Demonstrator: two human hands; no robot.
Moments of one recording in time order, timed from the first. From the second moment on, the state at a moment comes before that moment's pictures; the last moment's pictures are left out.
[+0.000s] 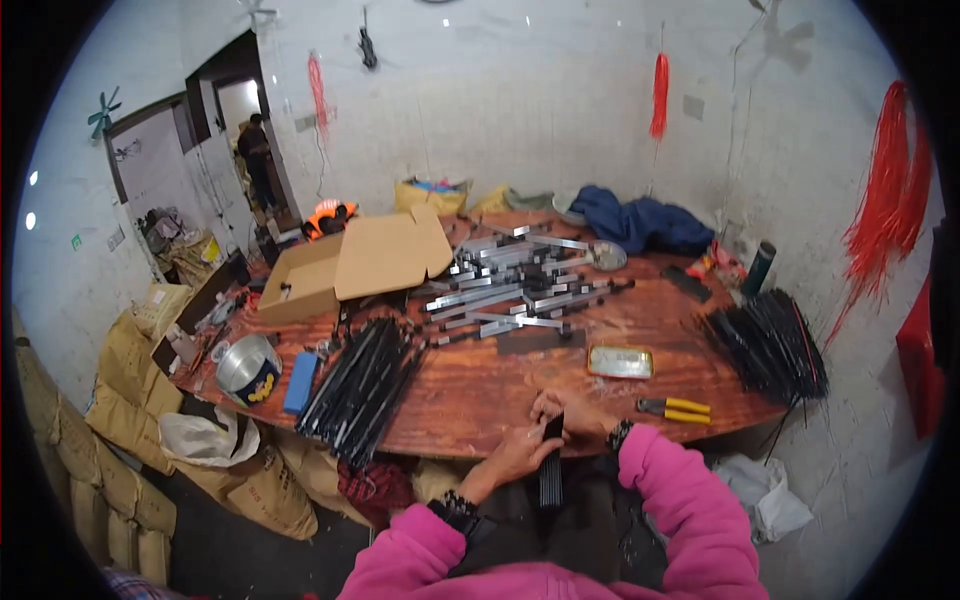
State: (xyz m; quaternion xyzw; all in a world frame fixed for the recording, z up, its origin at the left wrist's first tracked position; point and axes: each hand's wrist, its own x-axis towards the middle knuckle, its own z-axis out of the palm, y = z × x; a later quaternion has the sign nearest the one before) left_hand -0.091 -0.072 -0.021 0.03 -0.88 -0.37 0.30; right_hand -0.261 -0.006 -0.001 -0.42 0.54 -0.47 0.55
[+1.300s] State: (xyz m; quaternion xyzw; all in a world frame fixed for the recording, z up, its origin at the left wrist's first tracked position) left_hand -0.097 -0.078 -0.020 0.09 -0.85 -0.41 0.32; right_hand -0.305 -0.008 -0.011 -0.60 0.73 -0.33 -0.05
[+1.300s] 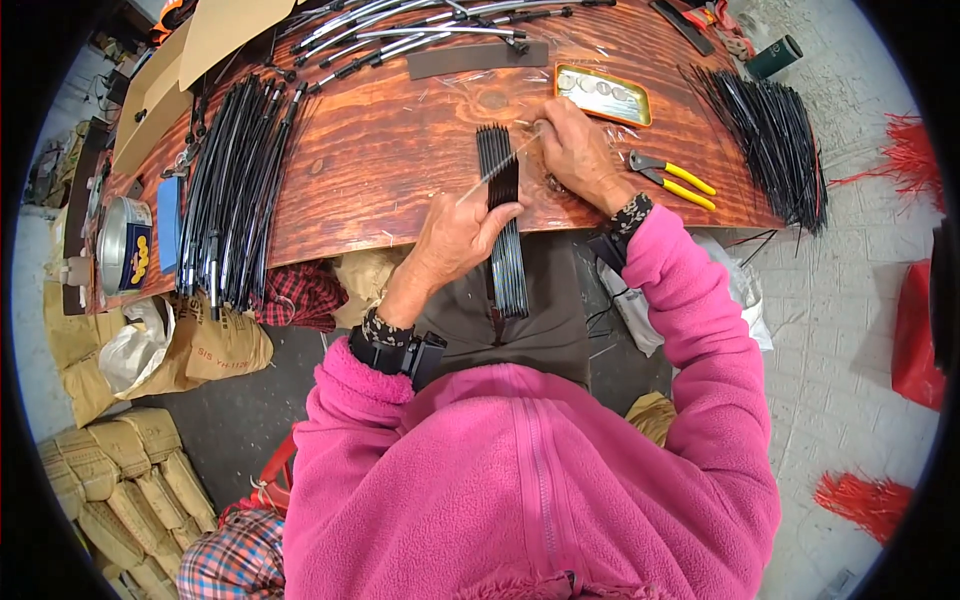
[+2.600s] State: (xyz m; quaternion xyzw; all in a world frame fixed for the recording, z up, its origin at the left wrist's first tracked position) left_hand -0.073 -0.079 -0.013 0.08 -0.86 -0.43 0.25; right_hand -0.265 -0.022 0.003 -0.49 0.59 -0.47 0.44
